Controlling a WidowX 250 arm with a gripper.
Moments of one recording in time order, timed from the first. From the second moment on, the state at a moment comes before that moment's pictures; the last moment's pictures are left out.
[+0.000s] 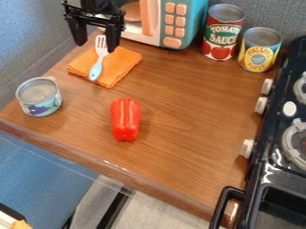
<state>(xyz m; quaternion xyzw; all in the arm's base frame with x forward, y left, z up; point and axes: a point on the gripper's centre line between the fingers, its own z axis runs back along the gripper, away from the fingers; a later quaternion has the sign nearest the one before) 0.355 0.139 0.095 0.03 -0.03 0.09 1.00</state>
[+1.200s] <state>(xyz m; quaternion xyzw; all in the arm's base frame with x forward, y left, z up) 0.262 0.044 0.081 0.01 -0.05 0.05 1.00</state>
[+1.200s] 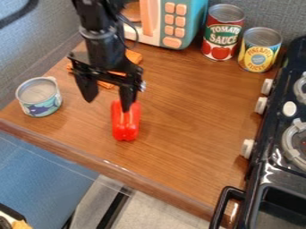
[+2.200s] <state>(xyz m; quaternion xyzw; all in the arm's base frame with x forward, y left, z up) 0.267 0.038 0.017 0.03 0.02 0.10 0.99</state>
